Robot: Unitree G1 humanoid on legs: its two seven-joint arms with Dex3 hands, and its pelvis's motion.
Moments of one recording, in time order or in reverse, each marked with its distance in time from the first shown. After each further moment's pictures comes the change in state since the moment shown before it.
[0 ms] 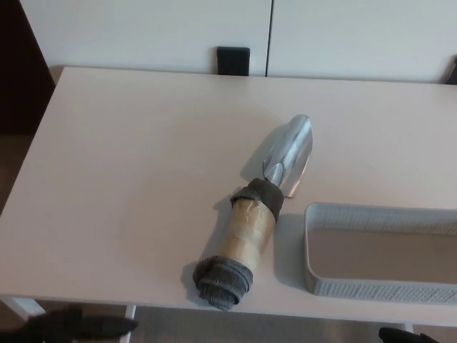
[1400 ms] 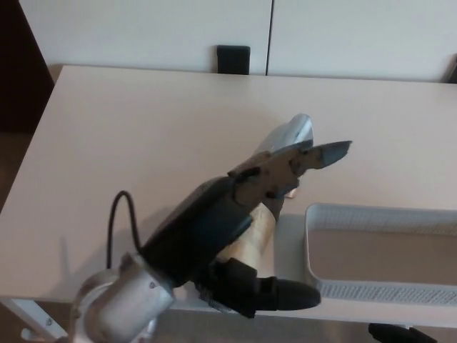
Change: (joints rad) left_arm -0.838 -0.594 -0.737 0.236 0.634 0.225 0.210; right_arm -0.018 0.000 0.031 -0.005 -0.004 0.000 -0.001
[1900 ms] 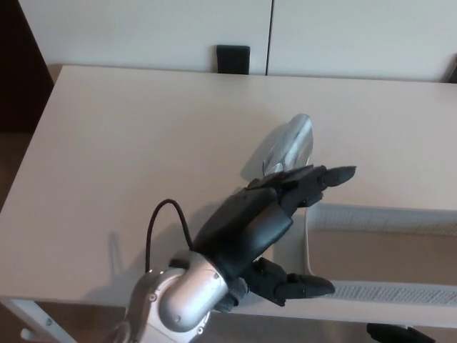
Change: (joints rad) left_arm -0.095 -0.055 -0.154 0.256 0.252 0.131 0.129; right_arm -0.001 0.000 0.005 -0.001 -0.001 0.000 0.000
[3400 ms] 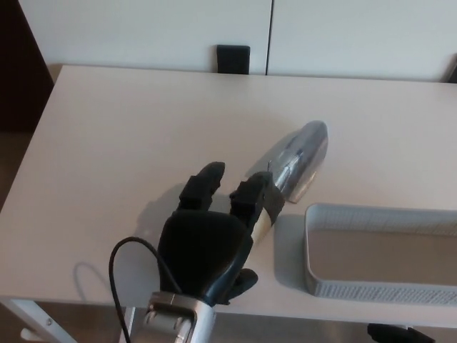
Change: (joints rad) left_arm 0.112 0.045 -0.123 0.041 0.650 0.266 0.355; right_arm -0.003 -0.034 0.016 0.001 -0.024 0.000 0.001
